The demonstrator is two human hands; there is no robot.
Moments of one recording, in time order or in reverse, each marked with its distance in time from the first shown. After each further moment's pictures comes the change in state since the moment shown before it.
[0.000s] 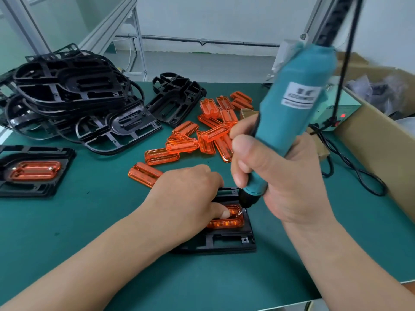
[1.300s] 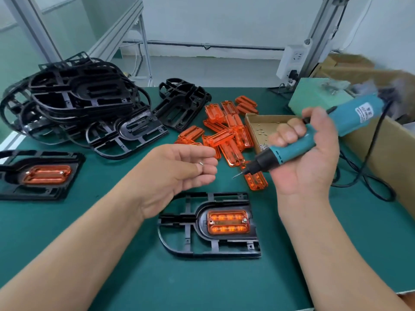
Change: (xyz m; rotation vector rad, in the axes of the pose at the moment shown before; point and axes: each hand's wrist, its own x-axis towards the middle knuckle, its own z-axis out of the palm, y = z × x) left_hand 0.010 -0.044 -0.016 -1.689 -0.033 -0.270; right_hand 0.023 0.028 -0.031 0.683 0.554 0.006
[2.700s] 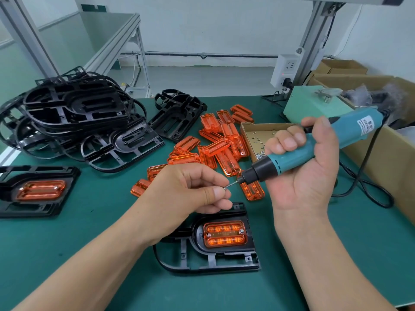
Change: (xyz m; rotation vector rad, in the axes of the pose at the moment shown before) left_hand -0.008 -0.012 0.015 0.266 -0.113 0.164; right_hand -0.006 -0.002 0.004 0.124 -0.052 -0.034
